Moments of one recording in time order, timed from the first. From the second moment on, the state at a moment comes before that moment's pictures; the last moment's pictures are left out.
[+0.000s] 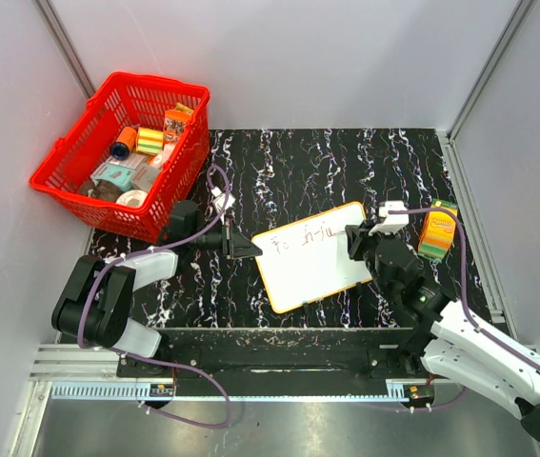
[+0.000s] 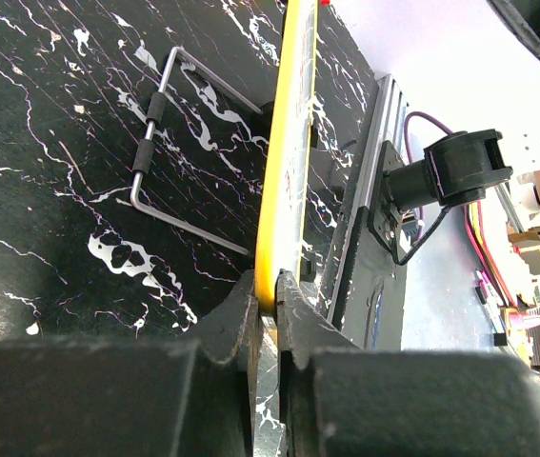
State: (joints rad) left arm -0.31 1.46 0.56 0.48 1.03 -0.46; right arm 0.77 0.74 0.53 0.00 0.54 0.36
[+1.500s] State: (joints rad) left arm -0.31 1.46 0.56 0.48 1.03 -0.46; right arm 0.75 0.82 0.55 0.08 0.61 0.33
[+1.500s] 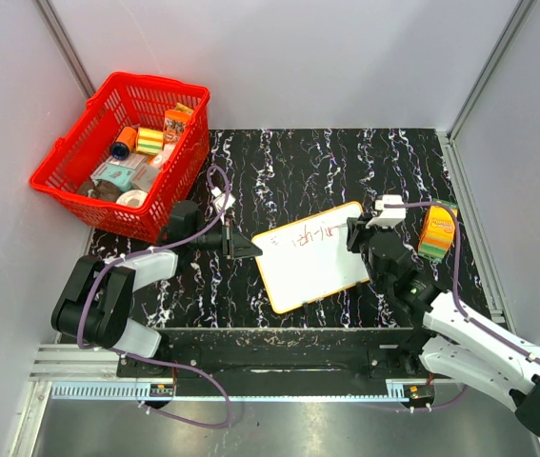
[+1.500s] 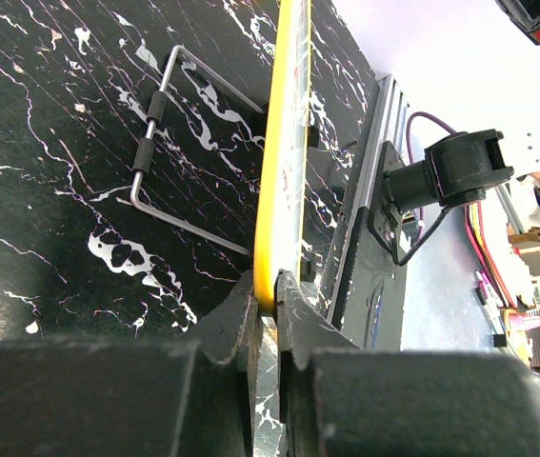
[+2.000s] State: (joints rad) left arm -0.32 1.46 0.56 0.47 1.02 -0.46; right arm 0.75 0.85 0.57 0.11 0.59 0.32
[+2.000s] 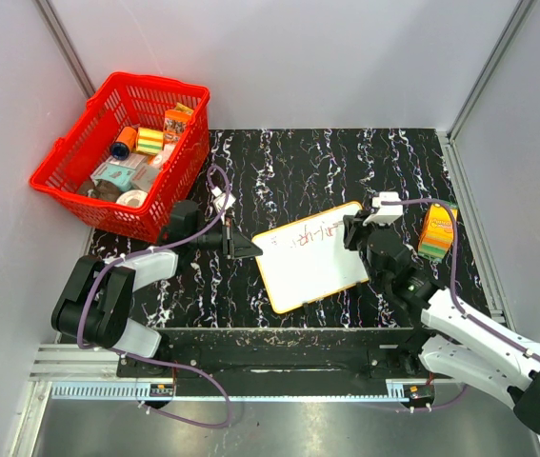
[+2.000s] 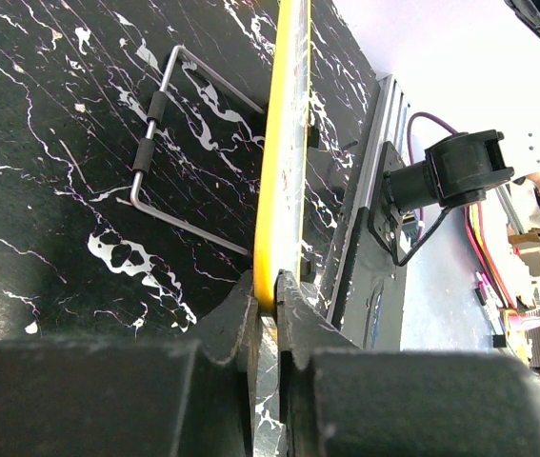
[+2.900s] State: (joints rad) left arm -0.32 1.46 0.56 0.47 1.02 -0.46; right arm 0.75 0.78 0.54 0.01 0.57 0.38
